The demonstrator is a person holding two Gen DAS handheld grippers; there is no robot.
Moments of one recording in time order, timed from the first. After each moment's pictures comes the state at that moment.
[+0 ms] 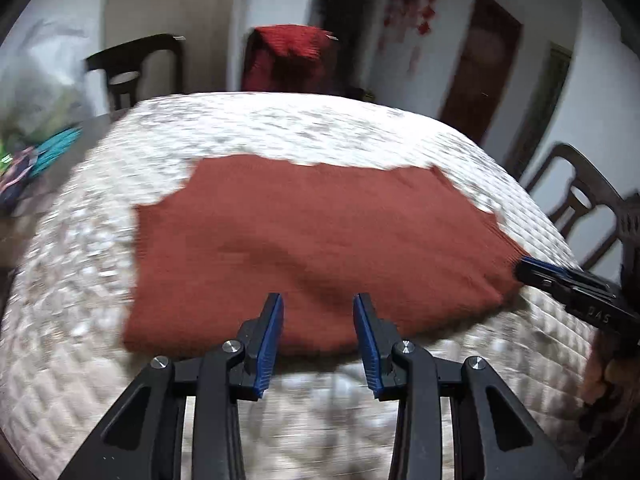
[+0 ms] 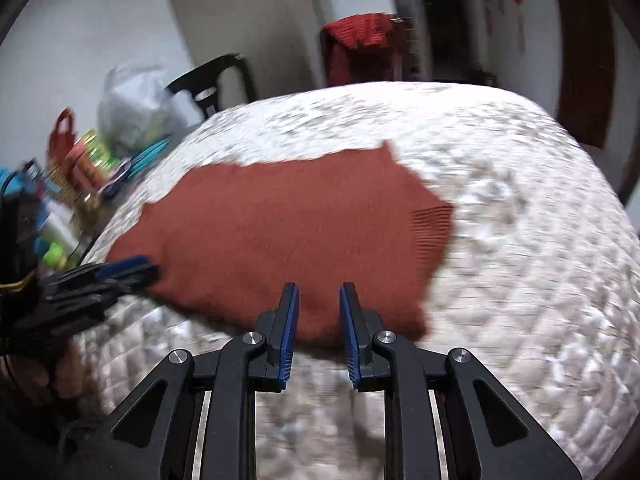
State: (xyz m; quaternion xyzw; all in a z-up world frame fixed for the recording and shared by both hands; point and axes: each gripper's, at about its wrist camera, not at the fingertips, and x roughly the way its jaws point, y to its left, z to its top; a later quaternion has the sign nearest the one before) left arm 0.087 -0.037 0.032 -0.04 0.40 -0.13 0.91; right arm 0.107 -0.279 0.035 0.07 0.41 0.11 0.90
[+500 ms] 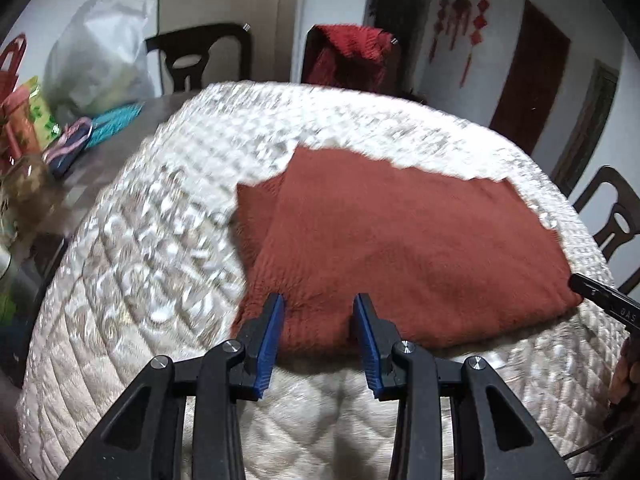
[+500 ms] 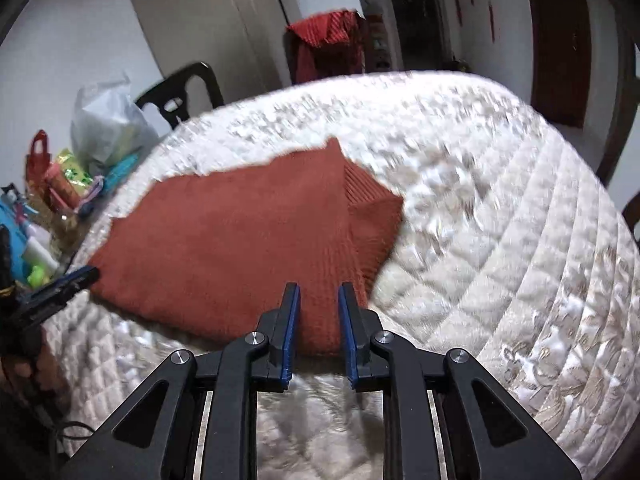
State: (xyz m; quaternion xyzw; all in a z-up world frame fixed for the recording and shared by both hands) left arm 0.091 0.013 0.017 -0.05 0.41 -0.05 0.91; right arm 0.115 -0.296 0.019 0.09 0.42 0.09 0.90
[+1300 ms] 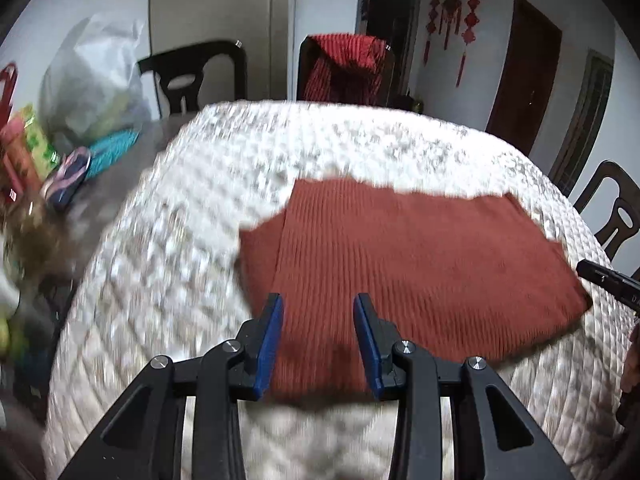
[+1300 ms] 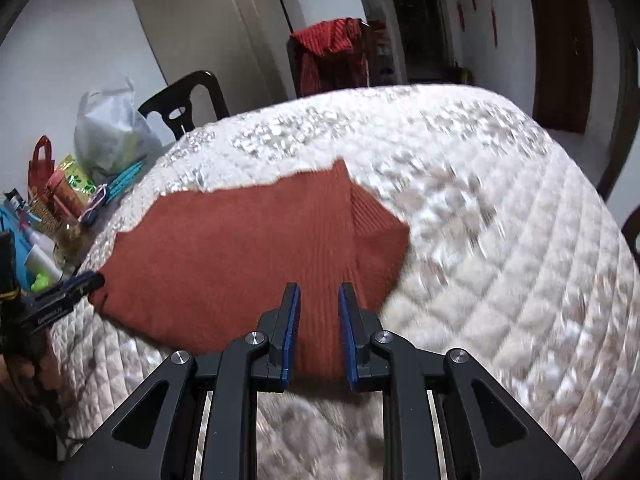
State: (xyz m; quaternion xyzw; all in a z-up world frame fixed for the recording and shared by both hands) left arm 0.111 0.008 0.045 -0.01 0.39 -0.06 0.92; right arm 0.132 -0.286 0.045 0.08 0.40 0.11 0.91
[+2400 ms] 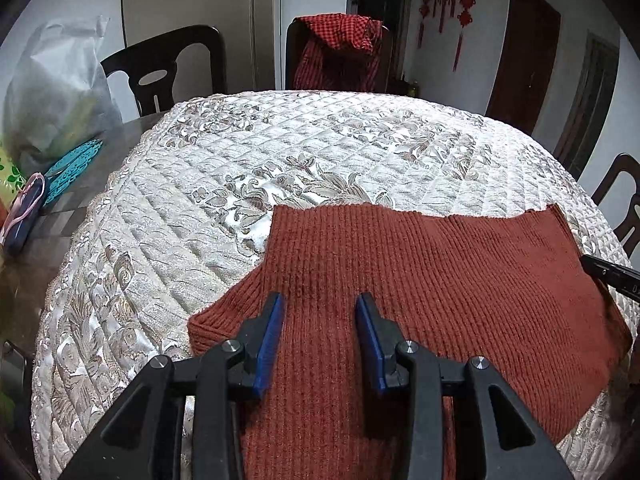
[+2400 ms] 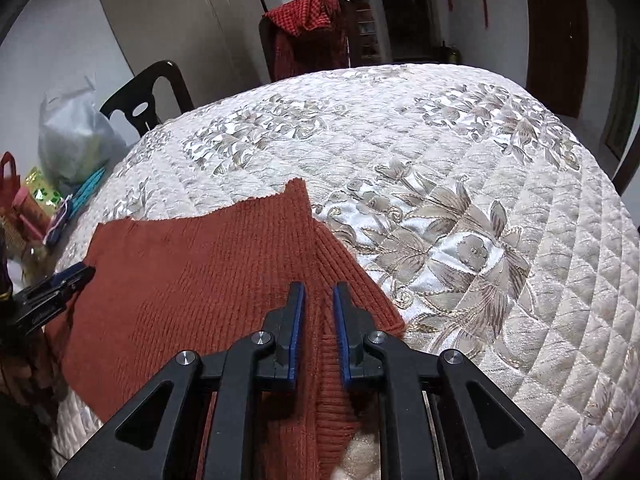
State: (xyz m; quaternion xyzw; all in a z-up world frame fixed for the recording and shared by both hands) left arm 0.195 -0.002 0.012 0.00 0.41 -0.07 0.91; right arm 0.212 -0.296 0.015 0.09 0.44 0.08 0.89
